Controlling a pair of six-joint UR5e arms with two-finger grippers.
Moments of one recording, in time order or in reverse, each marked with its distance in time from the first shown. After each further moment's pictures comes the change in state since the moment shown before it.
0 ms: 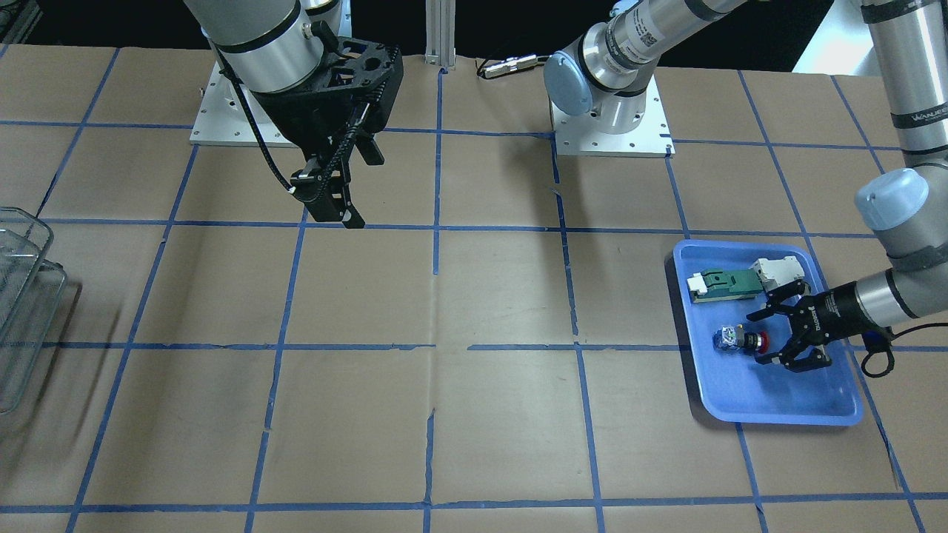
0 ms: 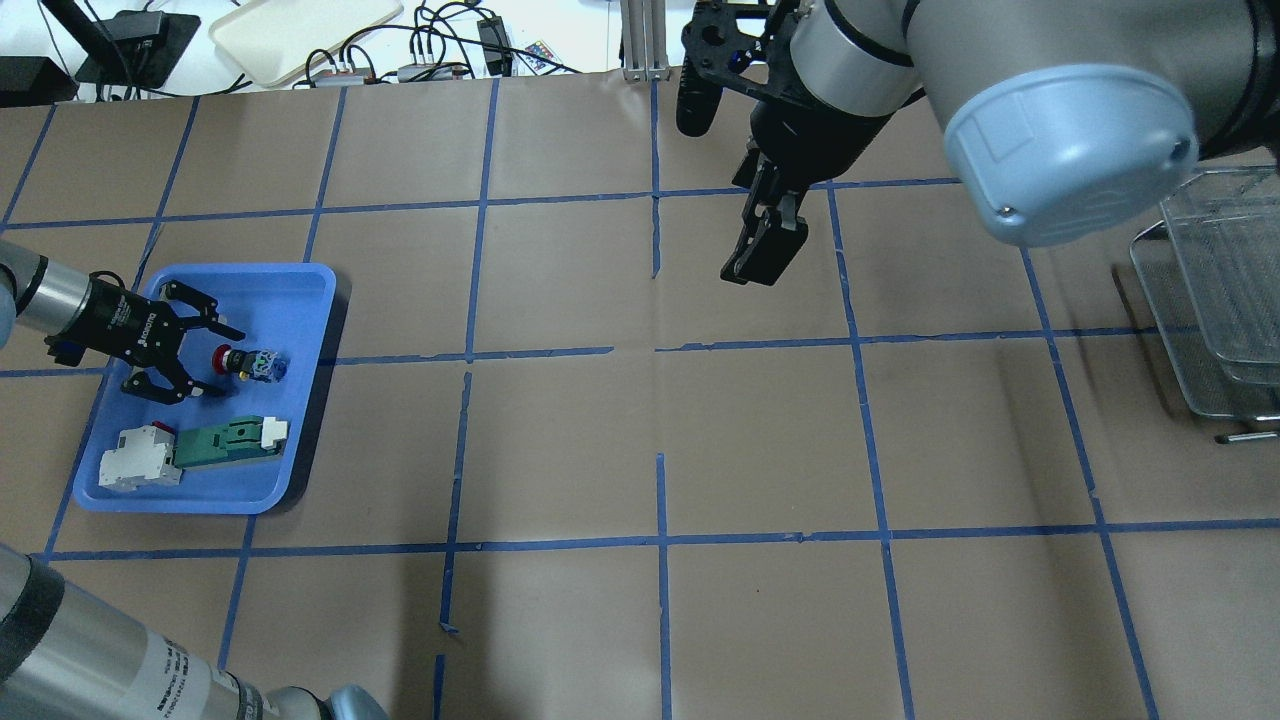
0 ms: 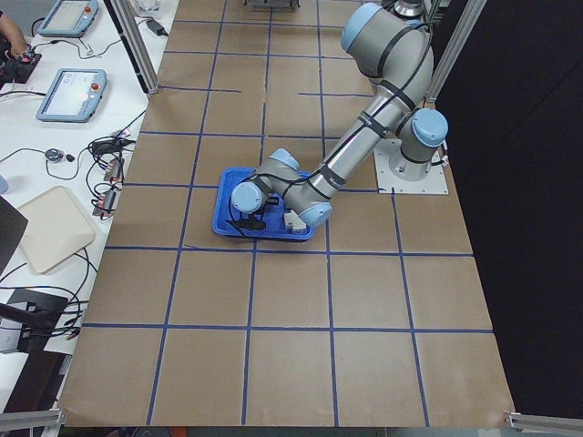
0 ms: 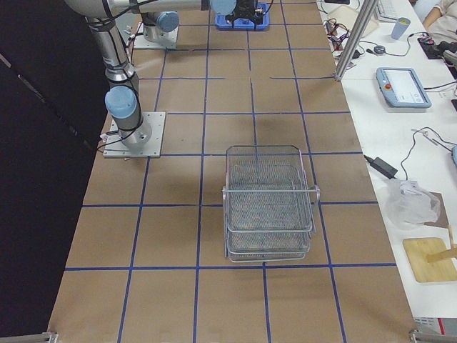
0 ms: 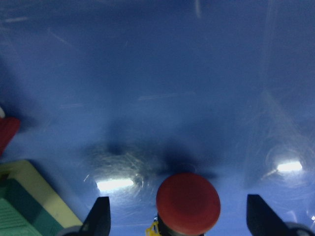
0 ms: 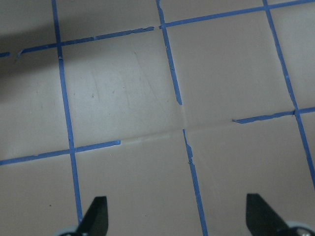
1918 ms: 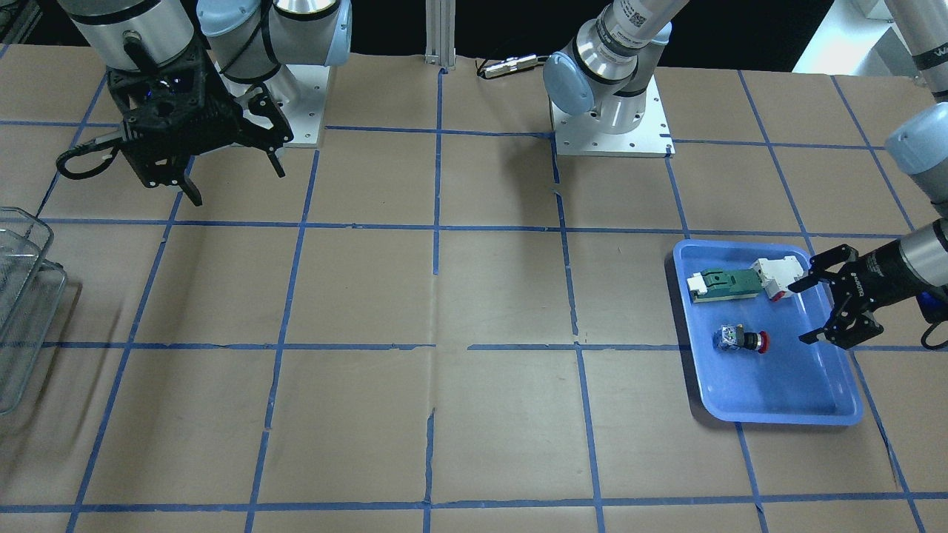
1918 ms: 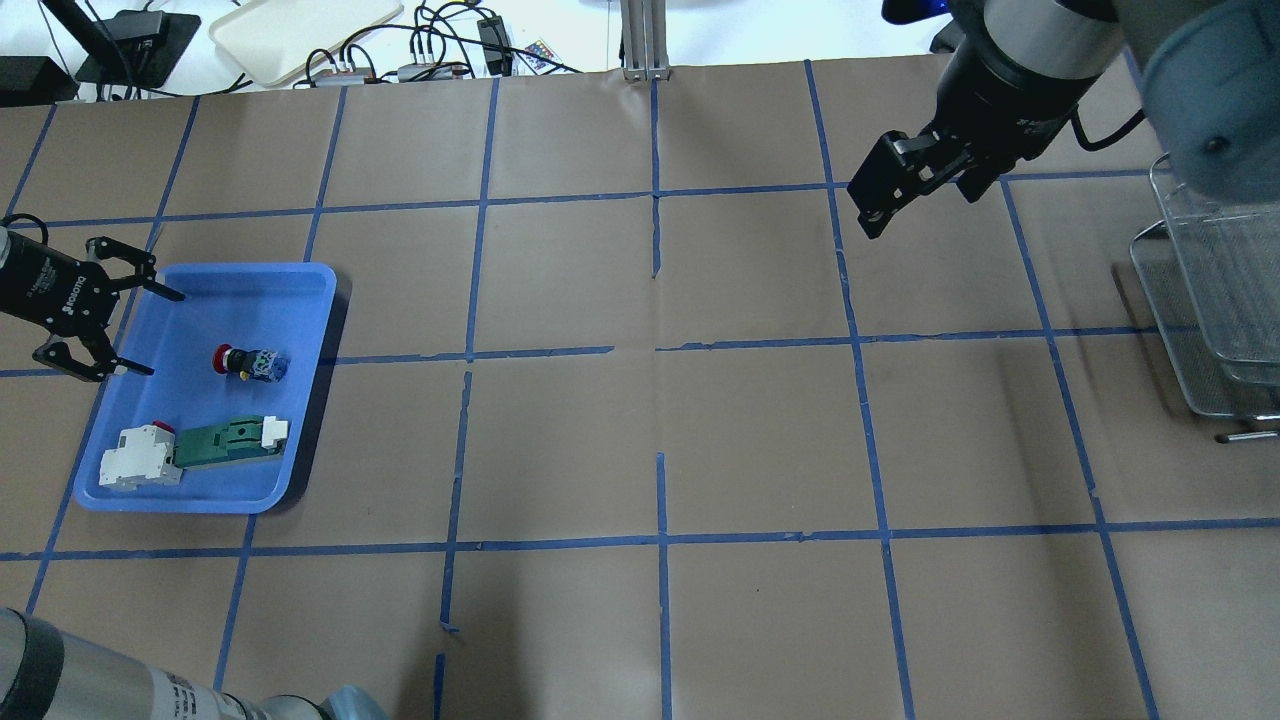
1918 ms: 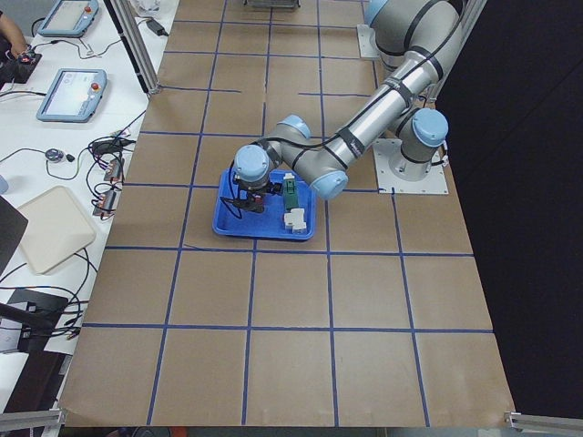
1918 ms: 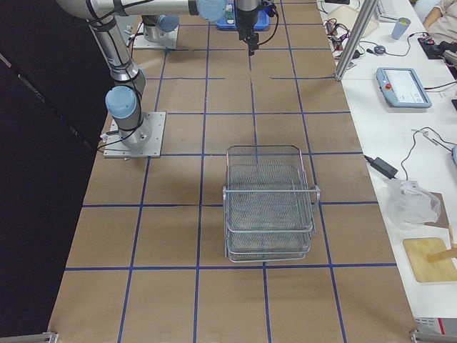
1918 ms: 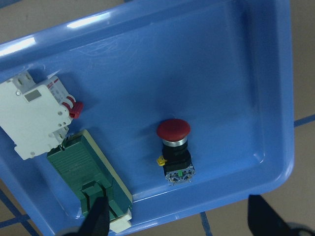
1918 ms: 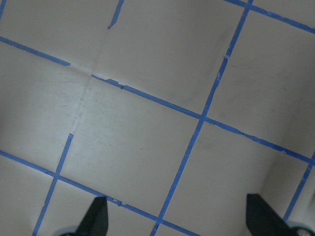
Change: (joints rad) left arm -0.001 0.157 0.014 -0.050 0.059 0.054; right arm -0.175 -0.072 0.007 0.111 -0.157 0.839
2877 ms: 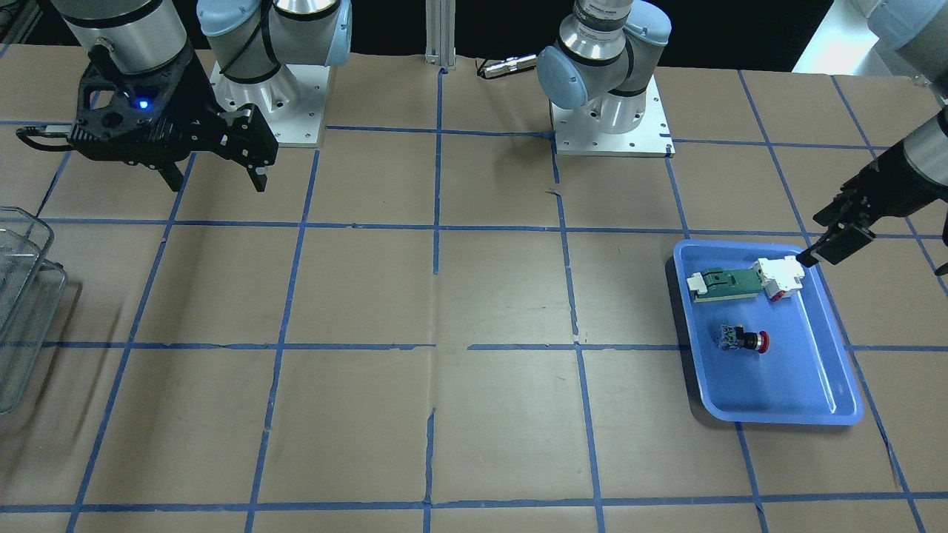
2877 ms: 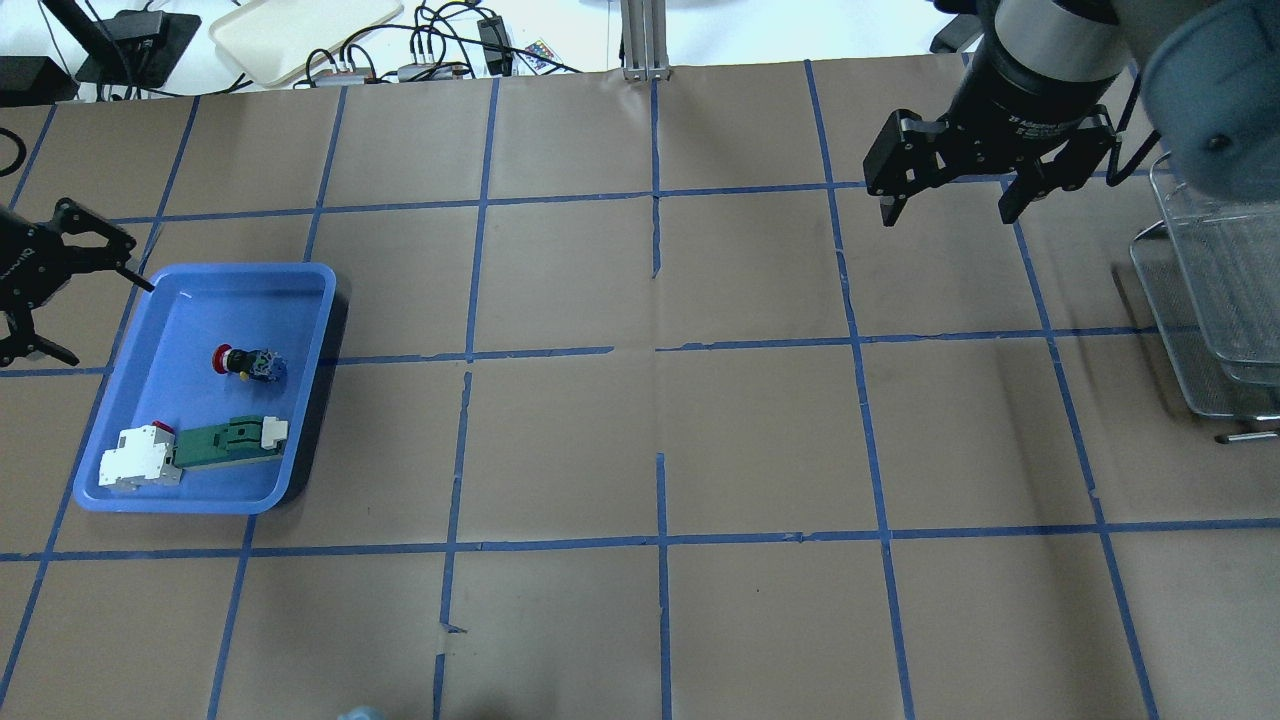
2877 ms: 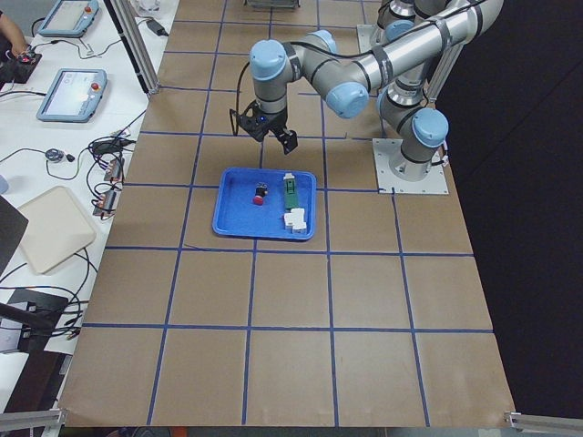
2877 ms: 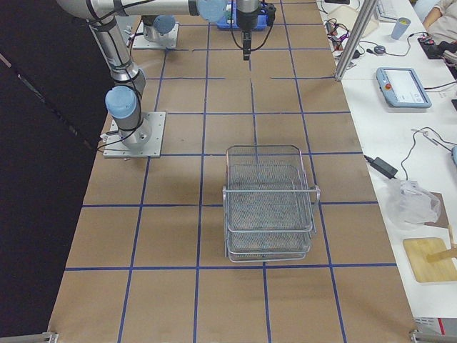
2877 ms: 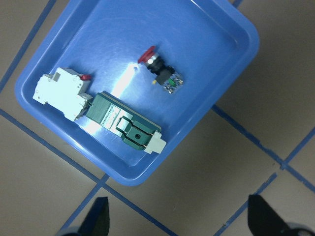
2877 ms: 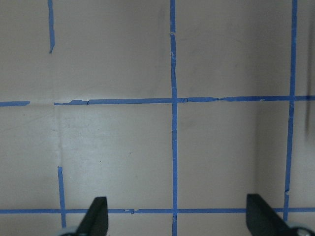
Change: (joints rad) left arm -0.071 0.290 -0.021 -0.135 0.168 0.336; right arm -0.002 0.002 0.000 0.009 -0.097 0.405
